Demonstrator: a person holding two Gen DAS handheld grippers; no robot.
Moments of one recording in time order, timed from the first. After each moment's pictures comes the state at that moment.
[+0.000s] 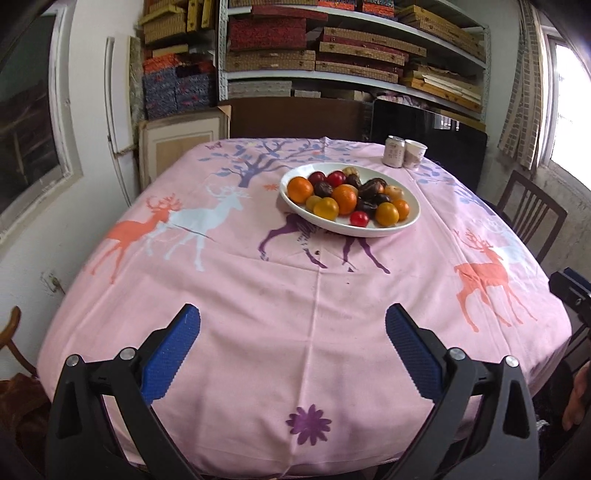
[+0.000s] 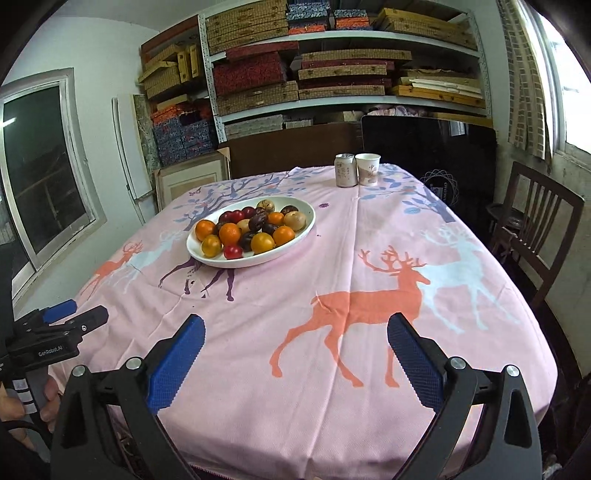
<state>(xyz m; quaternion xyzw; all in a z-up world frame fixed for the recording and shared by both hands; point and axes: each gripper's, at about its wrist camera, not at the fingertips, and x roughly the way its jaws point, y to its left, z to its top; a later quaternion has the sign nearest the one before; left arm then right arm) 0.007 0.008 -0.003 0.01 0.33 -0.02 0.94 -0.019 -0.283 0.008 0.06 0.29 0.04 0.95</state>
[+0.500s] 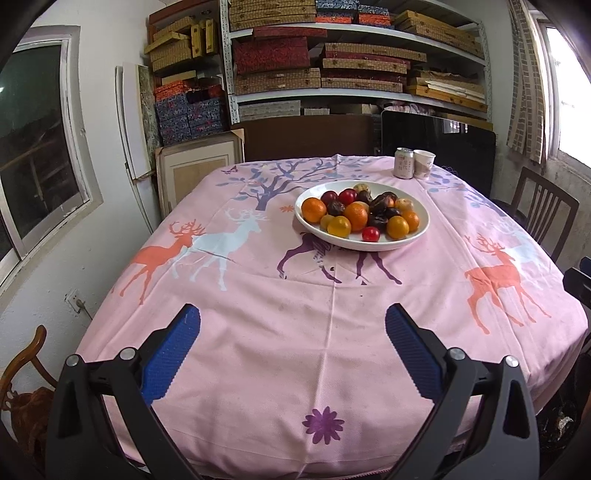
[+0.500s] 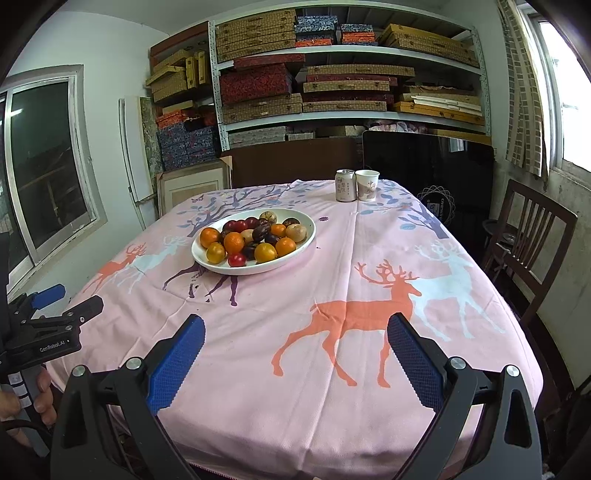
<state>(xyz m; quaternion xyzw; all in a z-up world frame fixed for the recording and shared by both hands) -0.006 0.002 0.013 0.04 0.30 0.01 0.95 -0.033 -0.276 0.017 0.04 0.27 0.04 0.96</state>
